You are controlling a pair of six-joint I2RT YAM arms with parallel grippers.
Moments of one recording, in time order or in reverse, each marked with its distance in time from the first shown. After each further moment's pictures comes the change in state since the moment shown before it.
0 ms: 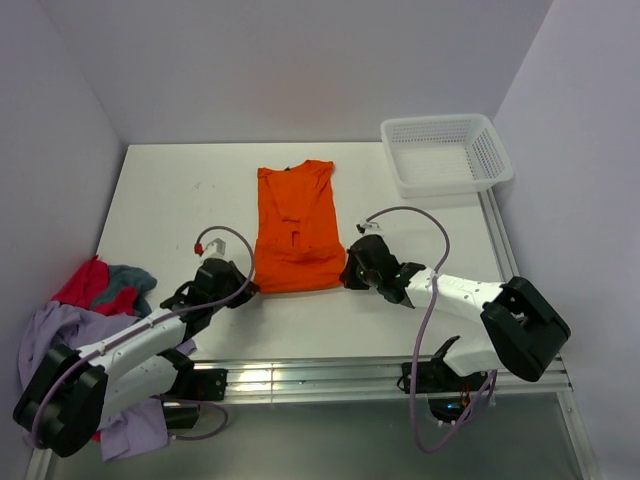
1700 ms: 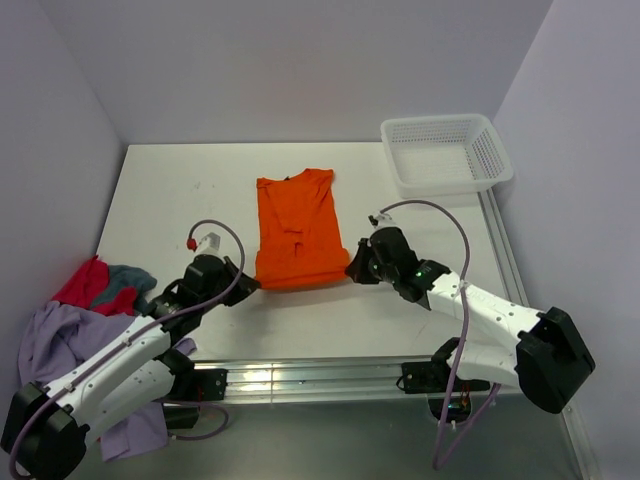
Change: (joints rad) left arm -0.037 -0.221 0.106 -0.275 0.030 -0.061; right arm -0.061 -0.210 0.014 -0.152 -0.096 -0.025
